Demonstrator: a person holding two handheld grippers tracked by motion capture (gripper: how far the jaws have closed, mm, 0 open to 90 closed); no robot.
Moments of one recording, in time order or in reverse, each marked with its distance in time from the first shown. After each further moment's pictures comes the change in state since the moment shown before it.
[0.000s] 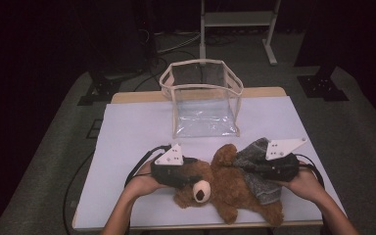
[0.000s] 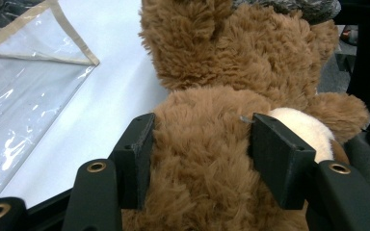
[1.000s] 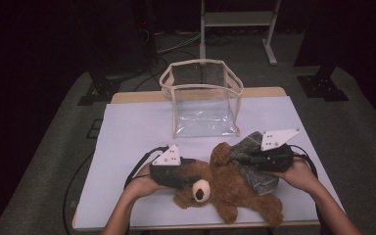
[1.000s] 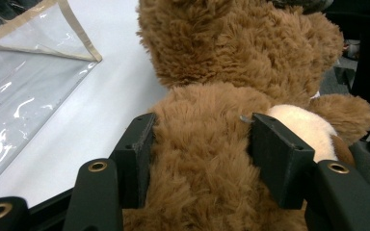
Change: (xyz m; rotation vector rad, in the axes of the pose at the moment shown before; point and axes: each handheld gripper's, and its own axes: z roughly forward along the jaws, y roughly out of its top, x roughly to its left) left arm 0.002 -0.012 0.002 -0.037 0.000 -0.044; right arm -0.016 0.015 0.010 -0.014 0.024 -0.011
